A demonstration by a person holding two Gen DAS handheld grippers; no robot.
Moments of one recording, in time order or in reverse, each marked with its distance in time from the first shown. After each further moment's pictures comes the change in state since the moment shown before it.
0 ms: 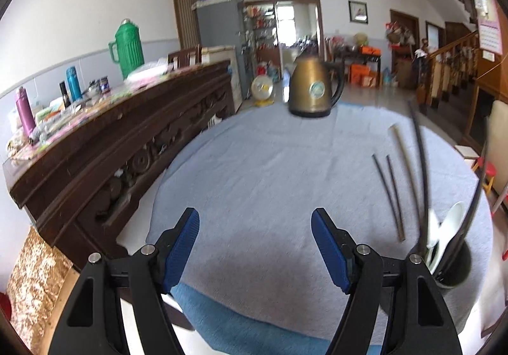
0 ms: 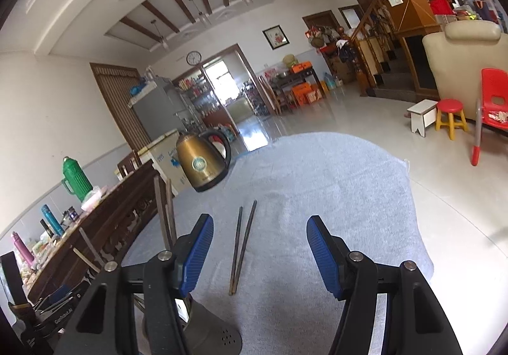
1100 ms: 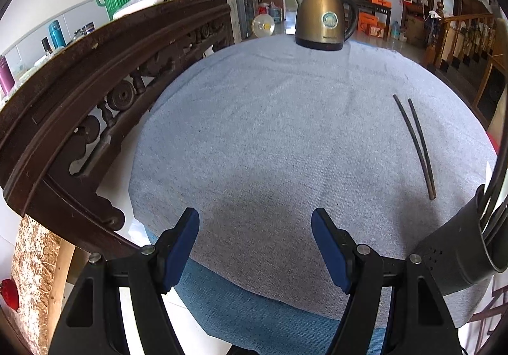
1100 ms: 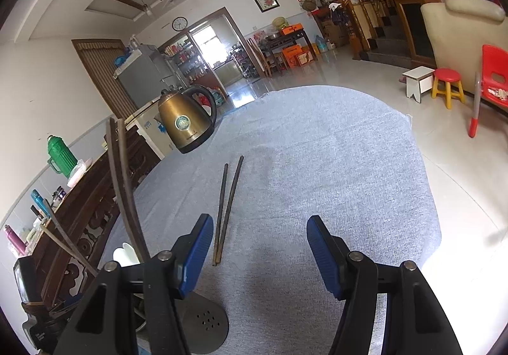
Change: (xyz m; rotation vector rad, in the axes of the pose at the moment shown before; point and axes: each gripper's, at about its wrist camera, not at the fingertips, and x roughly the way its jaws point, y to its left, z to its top) left arm 0.063 0.007 -0.023 -0.011 0.293 -0.016; right arm 0.045 -0.003 -0.024 0.018 0.169 -0.047
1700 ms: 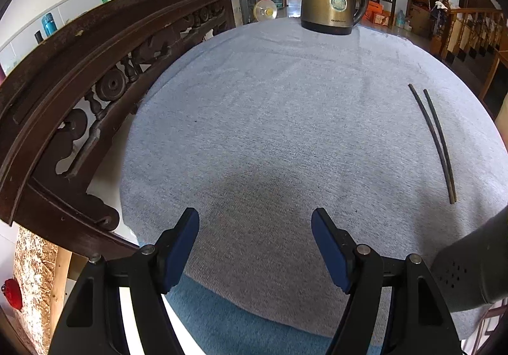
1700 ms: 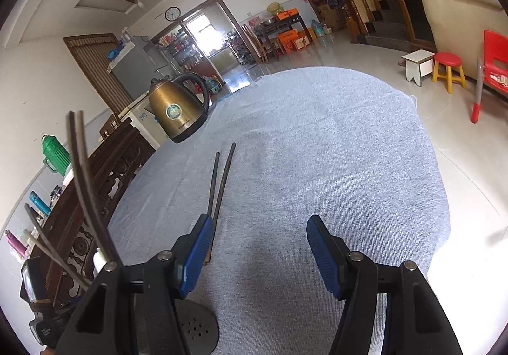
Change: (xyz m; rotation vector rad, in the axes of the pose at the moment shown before) left arm 0.038 0.003 0.011 0.004 0.069 0.012; right arm 0.036 -0.013 0.004 0.037 0.076 -0.002
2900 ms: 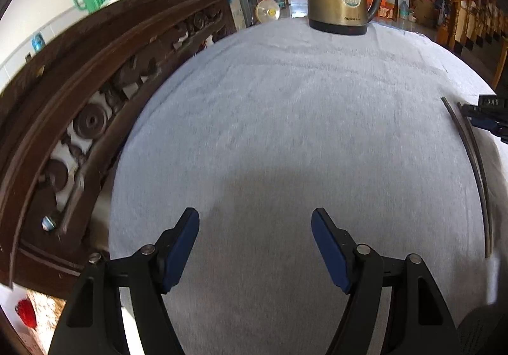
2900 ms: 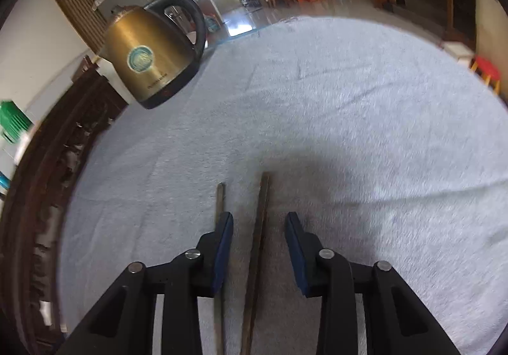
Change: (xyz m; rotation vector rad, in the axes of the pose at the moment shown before) left arm 0.056 -0.008 0.065 0.055 -0.026 0.077; right arm 0.260 0.083 0.095 -0.167 0.274 -0.126
